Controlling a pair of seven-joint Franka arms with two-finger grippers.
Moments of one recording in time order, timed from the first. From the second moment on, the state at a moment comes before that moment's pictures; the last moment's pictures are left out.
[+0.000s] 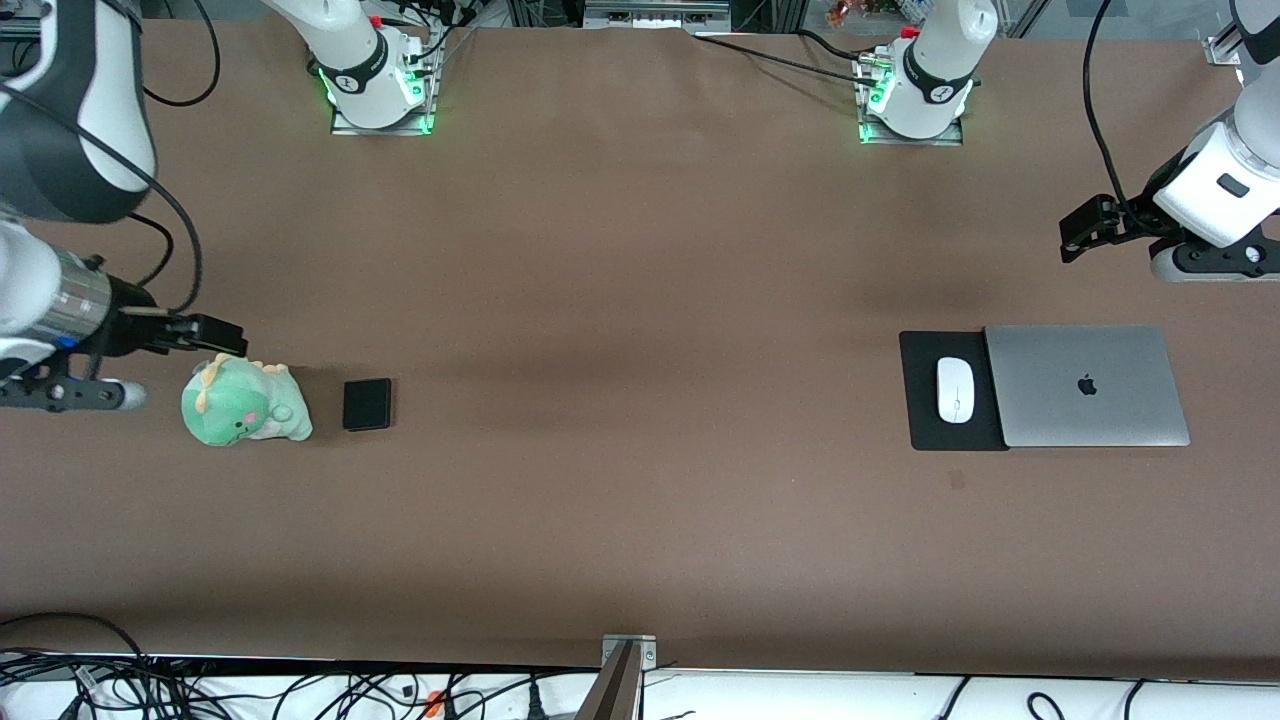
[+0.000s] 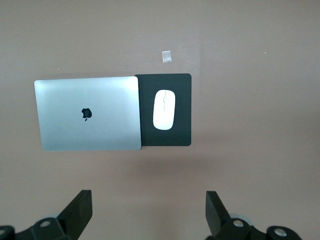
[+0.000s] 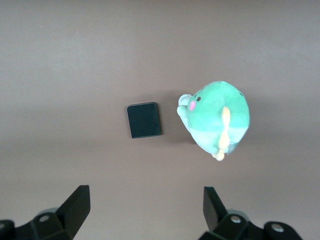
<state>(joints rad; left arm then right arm) -0.09 -0.03 0.04 -1.70 0.05 1.62 -0.05 0.20 0.31 -0.21 -1.41 0.09 1.63 0.03</state>
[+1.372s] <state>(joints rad) -0.09 -0.03 0.04 -1.69 0.05 1.61 -0.05 0.07 0.23 -0.13 -1.41 0.03 1.64 0.03</state>
